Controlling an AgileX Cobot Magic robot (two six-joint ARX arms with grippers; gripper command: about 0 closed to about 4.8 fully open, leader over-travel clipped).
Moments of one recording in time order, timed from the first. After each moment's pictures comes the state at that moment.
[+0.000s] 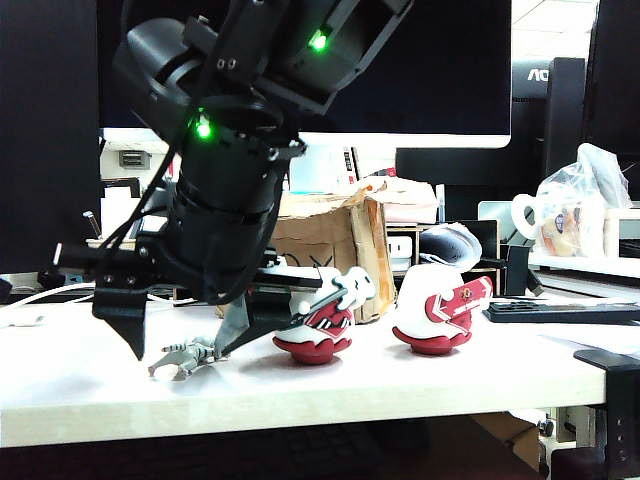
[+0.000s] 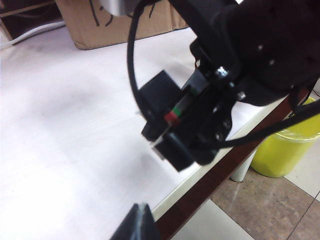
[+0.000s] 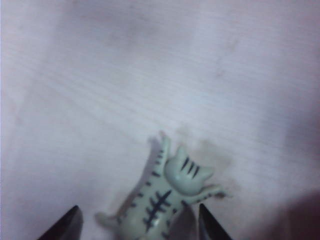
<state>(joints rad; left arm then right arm) -0.56 0.29 0.01 -0.06 0.00 0.07 1.01 2.01 1.27 -0.13 0.27 0.53</state>
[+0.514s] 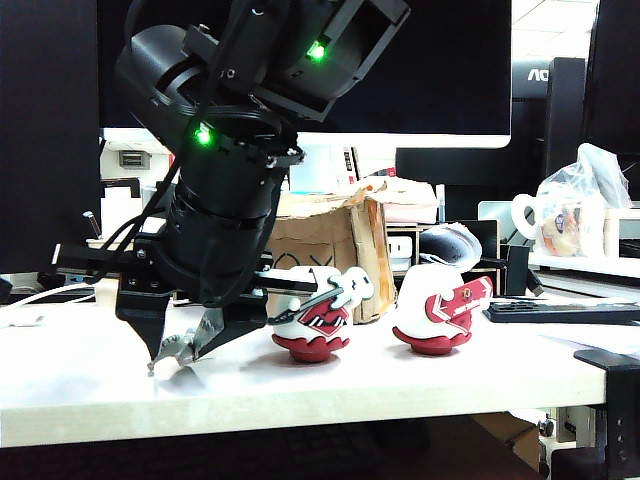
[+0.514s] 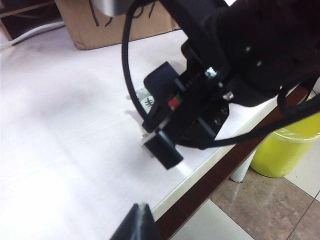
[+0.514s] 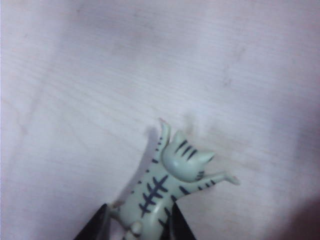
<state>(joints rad) -0.56 0.29 0.01 -0.06 0.00 0.07 1.00 2.02 1.28 -0.11 0.25 0.53</state>
